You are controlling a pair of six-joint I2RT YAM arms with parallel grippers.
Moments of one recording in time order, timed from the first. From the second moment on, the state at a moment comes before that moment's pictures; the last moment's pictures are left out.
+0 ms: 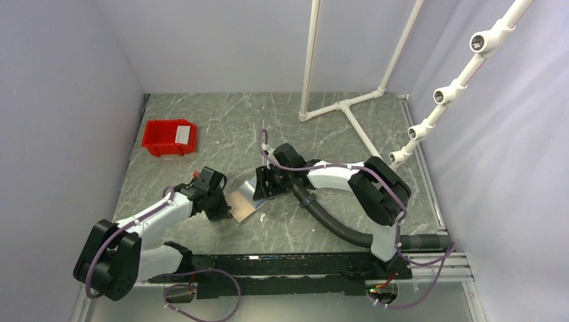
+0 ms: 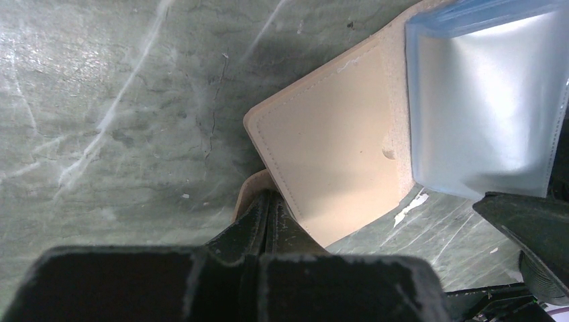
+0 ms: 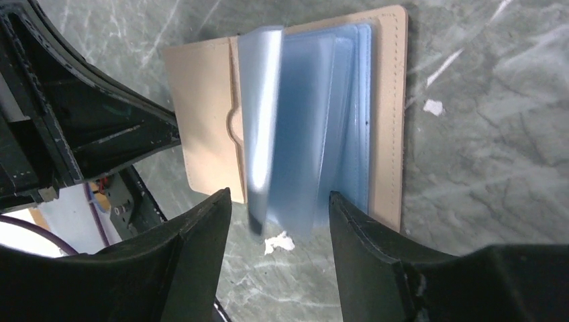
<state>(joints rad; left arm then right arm) -0.45 1.17 0.52 -0.50 0.04 -0.89 0.79 1.89 1.07 0.03 -0.49 0.53</state>
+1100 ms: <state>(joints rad) -0.45 1.16 0.50 -0.48 0.05 -0.90 0.78 1.84 1.08 -0.01 -0.48 0.52</state>
